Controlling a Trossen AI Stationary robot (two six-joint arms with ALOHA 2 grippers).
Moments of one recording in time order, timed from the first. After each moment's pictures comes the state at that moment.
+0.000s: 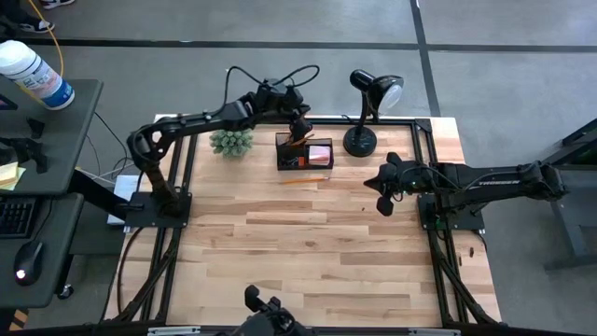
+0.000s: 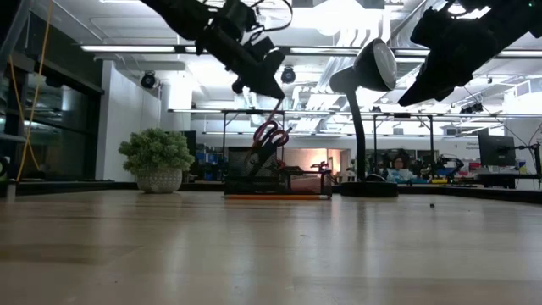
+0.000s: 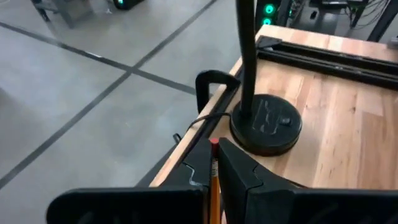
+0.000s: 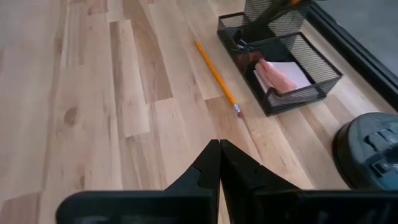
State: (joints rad) left arm 0.65 1.76 1.39 -0.10 -0.02 0.10; right arm -0.06 0.76 0.51 -0.38 0.18 0.16
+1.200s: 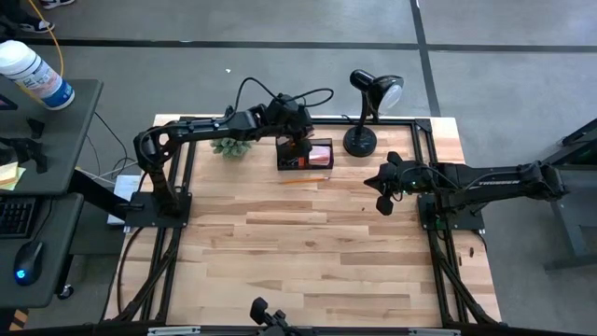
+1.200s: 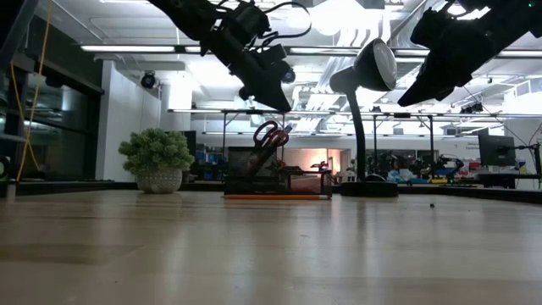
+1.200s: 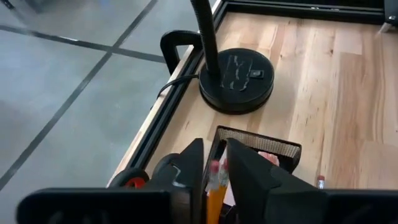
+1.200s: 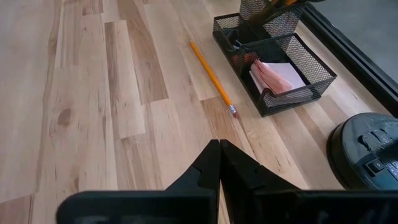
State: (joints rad) left arm 0.55 1.80 1.39 -0.21 -0.06 0.17; right arm -0.06 0.76 0.51 -0.38 0.19 0.15
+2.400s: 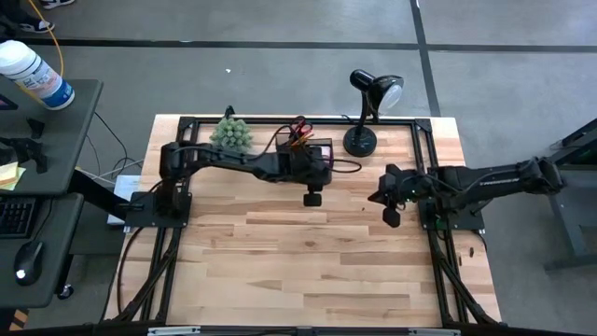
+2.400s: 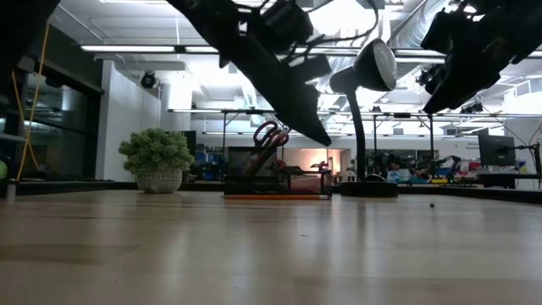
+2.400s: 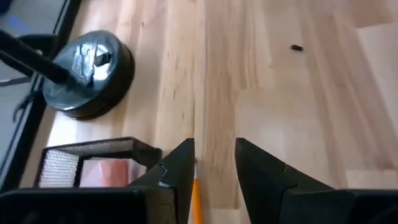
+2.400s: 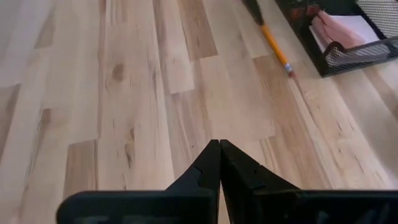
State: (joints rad) left arm 0.25 1.99 1.39 -0.15 -0.12 0.30; right arm 0.05 0.76 0.51 -0.49 0.08 0.25
